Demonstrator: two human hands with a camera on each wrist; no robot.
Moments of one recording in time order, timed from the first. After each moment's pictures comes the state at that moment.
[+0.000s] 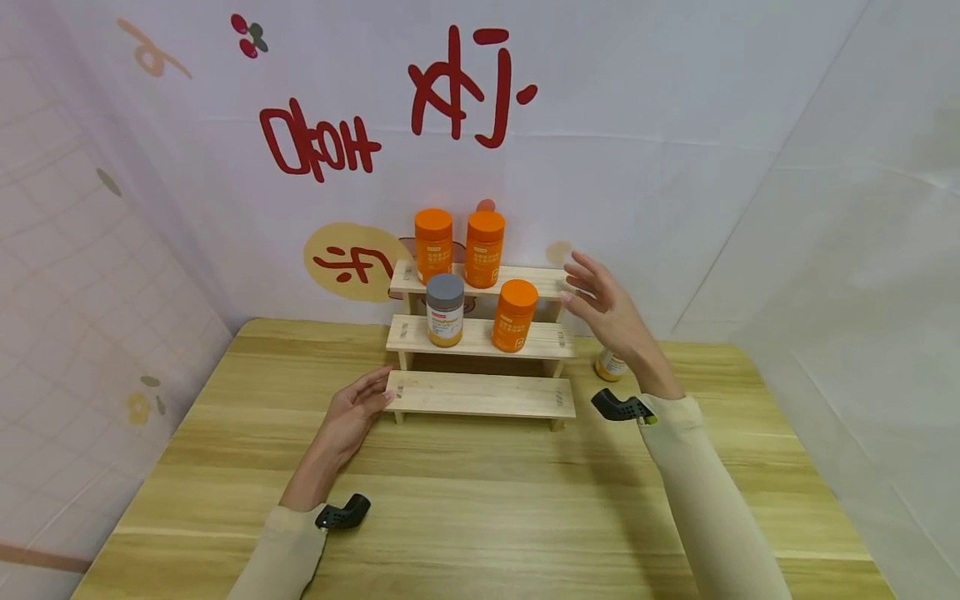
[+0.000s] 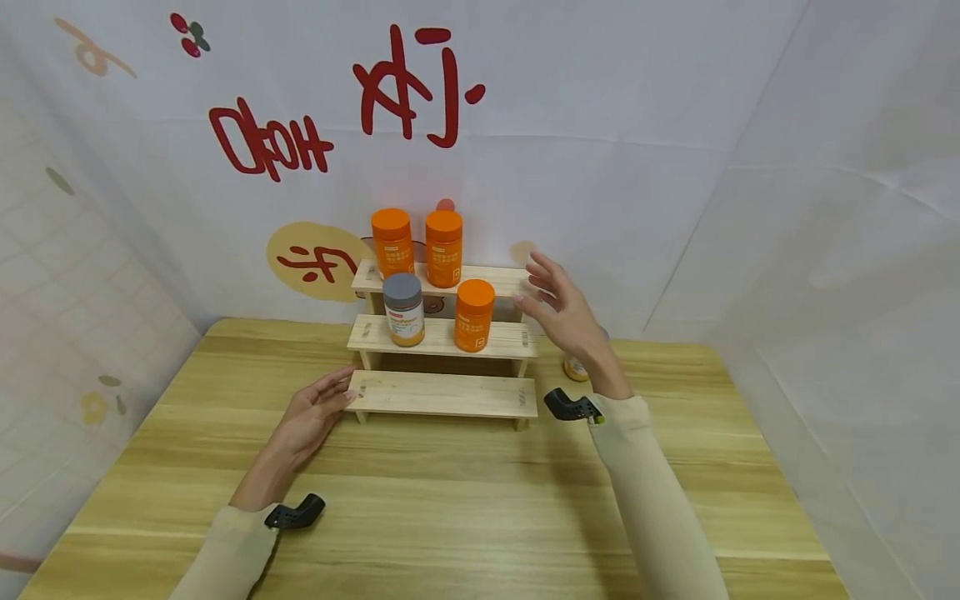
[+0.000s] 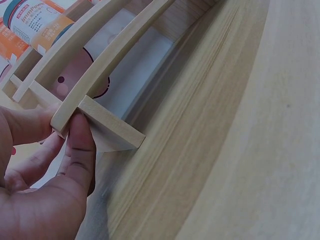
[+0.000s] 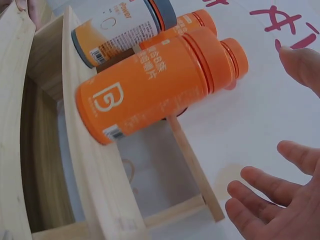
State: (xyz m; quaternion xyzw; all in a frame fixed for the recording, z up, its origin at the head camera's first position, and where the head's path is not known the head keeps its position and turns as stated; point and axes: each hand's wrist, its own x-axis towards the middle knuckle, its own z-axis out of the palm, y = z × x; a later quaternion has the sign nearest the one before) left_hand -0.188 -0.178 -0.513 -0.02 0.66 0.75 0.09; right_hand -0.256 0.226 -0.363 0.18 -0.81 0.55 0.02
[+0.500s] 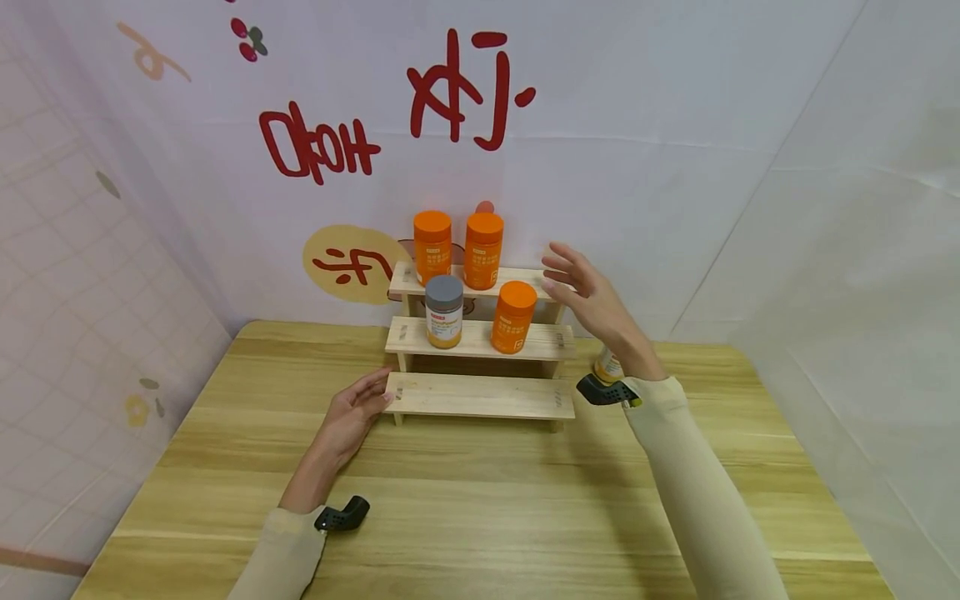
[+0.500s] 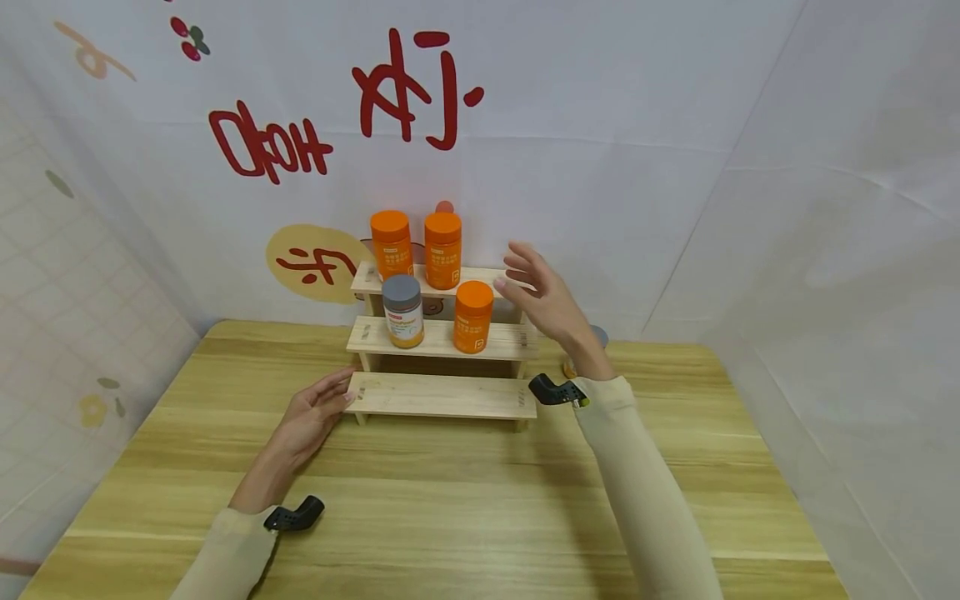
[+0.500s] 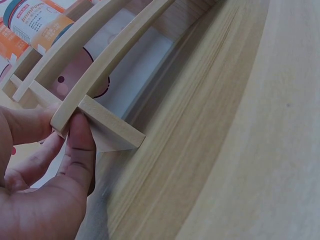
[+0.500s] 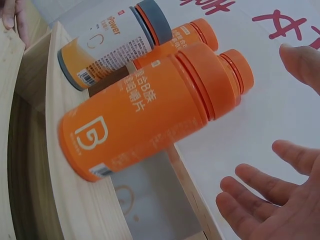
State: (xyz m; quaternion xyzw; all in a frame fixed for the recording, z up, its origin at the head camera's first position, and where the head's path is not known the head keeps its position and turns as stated) left_hand -0.186 -0.178 -0.513 -0.02 0.65 0.75 0.09; right_hand -0.271 0.203 -0.349 0.18 -0.81 0.56 -0.02
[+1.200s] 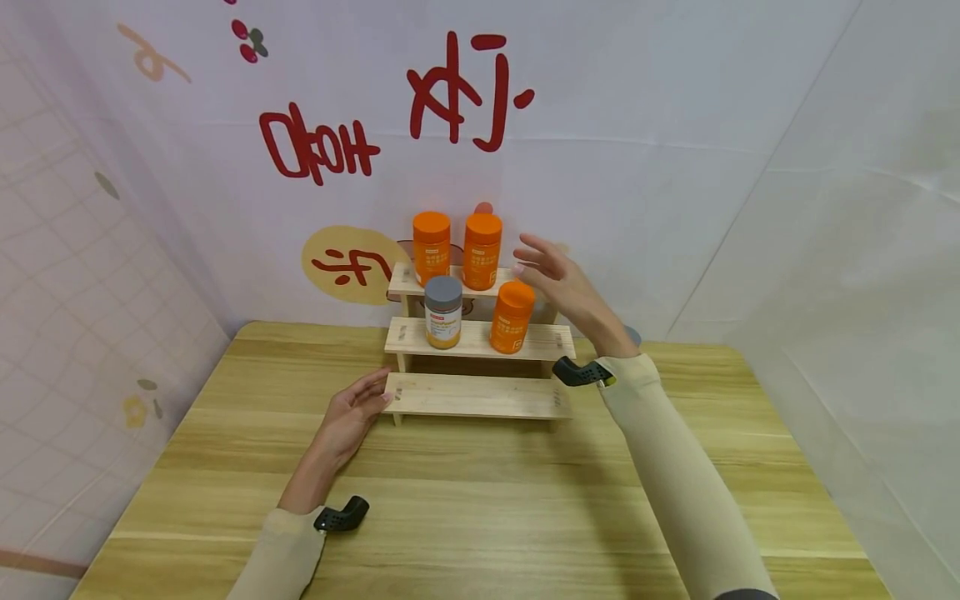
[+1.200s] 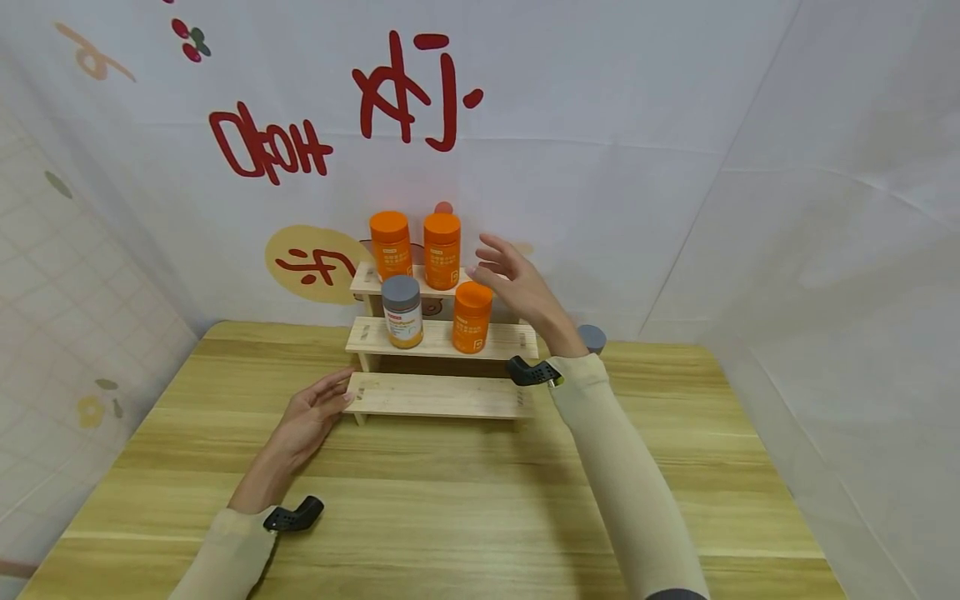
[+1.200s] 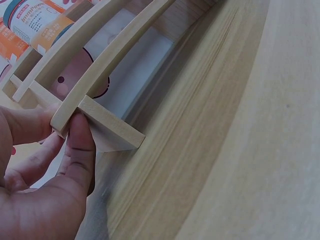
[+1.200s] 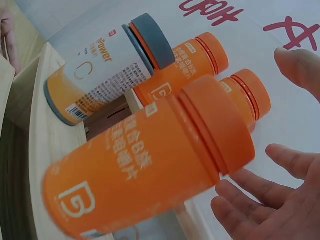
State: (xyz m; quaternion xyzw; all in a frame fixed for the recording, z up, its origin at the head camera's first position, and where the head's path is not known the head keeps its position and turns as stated) left_hand -0.186 -0.179 -0.511 -0.02 0.66 0.75 0.09; right_hand -0.287 0.171 -0.337 0.18 -0.80 0.57 -0.07
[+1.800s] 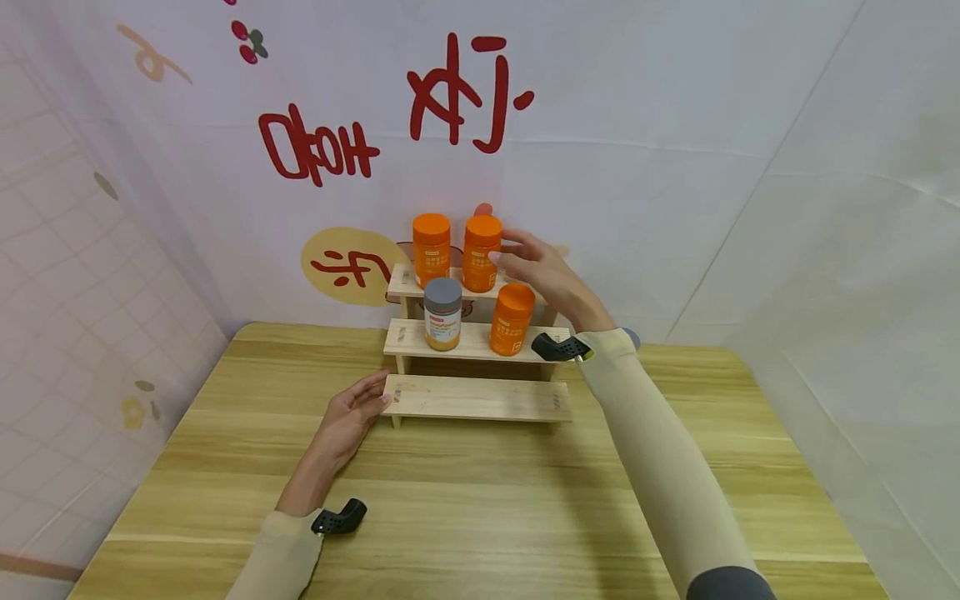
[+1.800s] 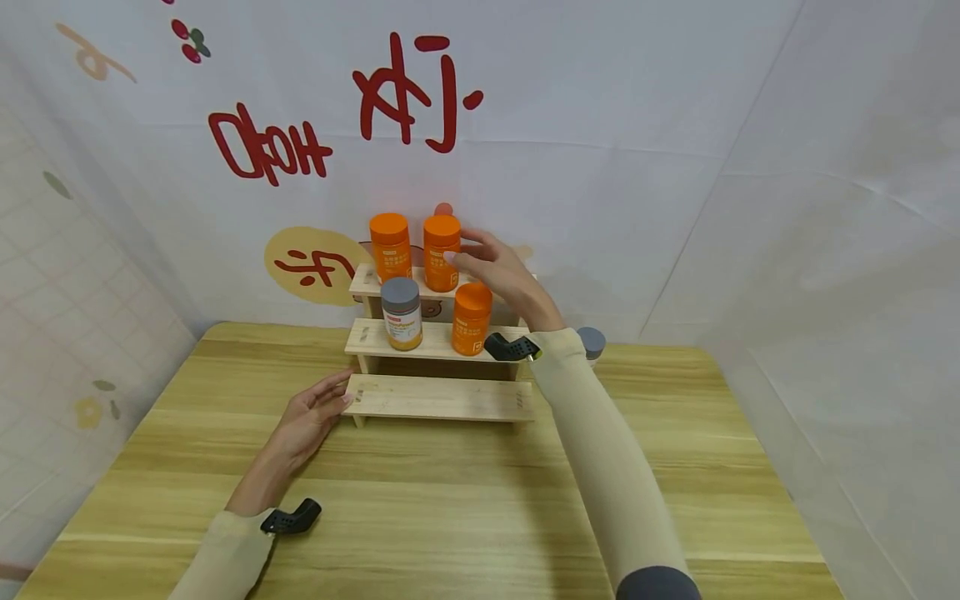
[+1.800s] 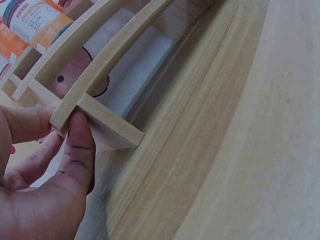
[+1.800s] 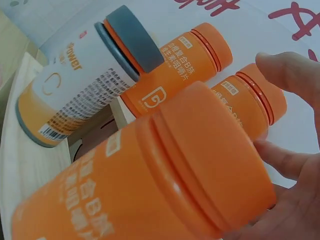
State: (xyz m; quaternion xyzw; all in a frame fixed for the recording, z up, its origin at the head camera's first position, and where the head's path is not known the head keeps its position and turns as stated) left_hand -0.186 -0.181 -0.513 -0.02 0.66 0.74 0.09; right_hand -0.318 0.145 -0.328 0.14 -0.80 0.57 -0.12
